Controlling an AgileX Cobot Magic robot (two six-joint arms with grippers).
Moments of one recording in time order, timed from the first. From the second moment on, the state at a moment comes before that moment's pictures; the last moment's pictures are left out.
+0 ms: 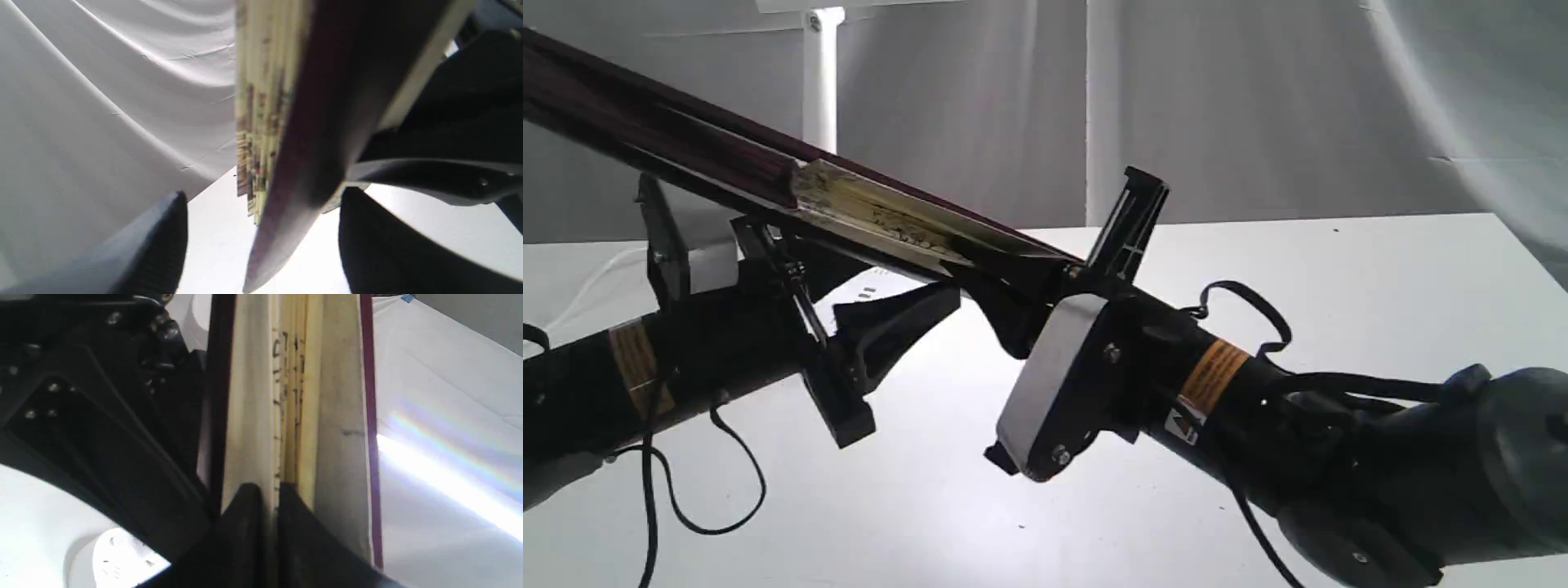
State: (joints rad) left arm -0.19 1.79 -0.71 0.90 -1.21 -0.32; right arm 0.62 1.83 -0.76 -0.33 -1.15 -0.73
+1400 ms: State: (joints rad) left arm -0.19 1.79 -0.71 0.83 -1.21 -0.22; right arm 0.62 1.83 -0.76 -0.33 -1.18 -0.73
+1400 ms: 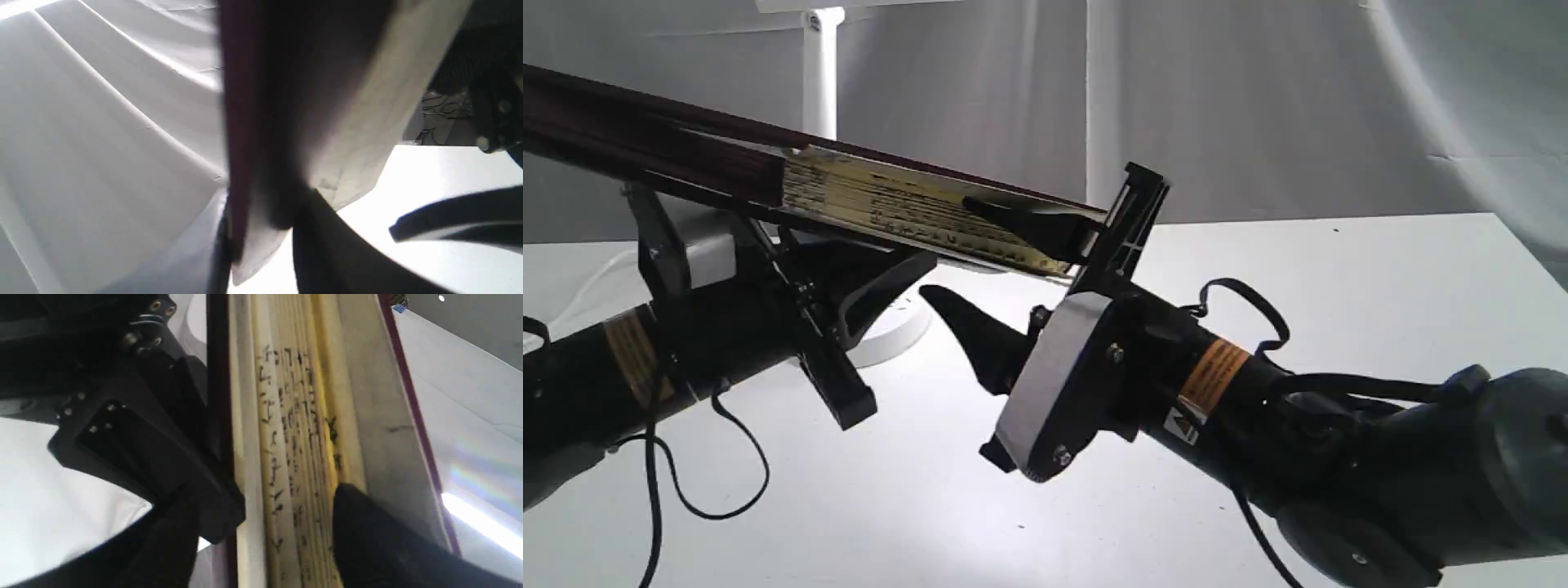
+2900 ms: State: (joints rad) left arm -0.19 1.79 -0.71 0.63 -1.19 0.25; right arm 0.62 1.83 -0.76 -0.33 -1.00 0.37
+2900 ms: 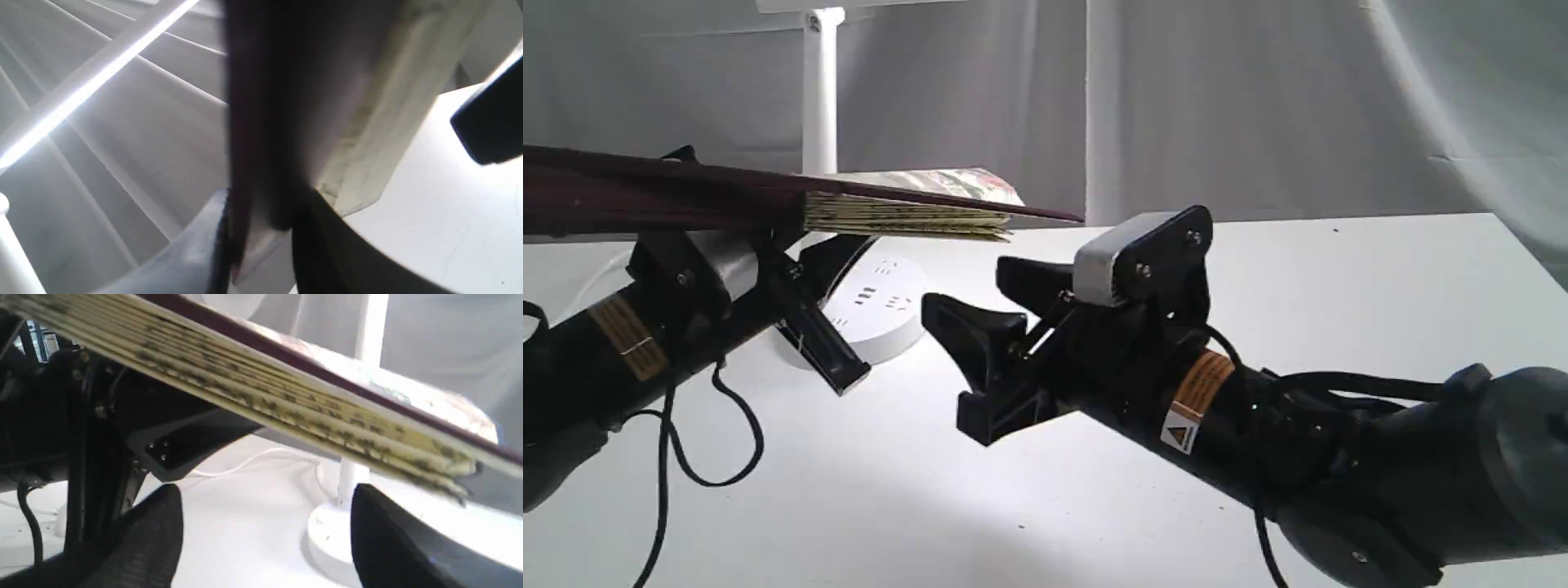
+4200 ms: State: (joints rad) left arm -0.20 1.79 -0.71 0.52 -1.14 0.81; right arm 0.26 2.13 -1.12 -1.09 -1.20 2.09
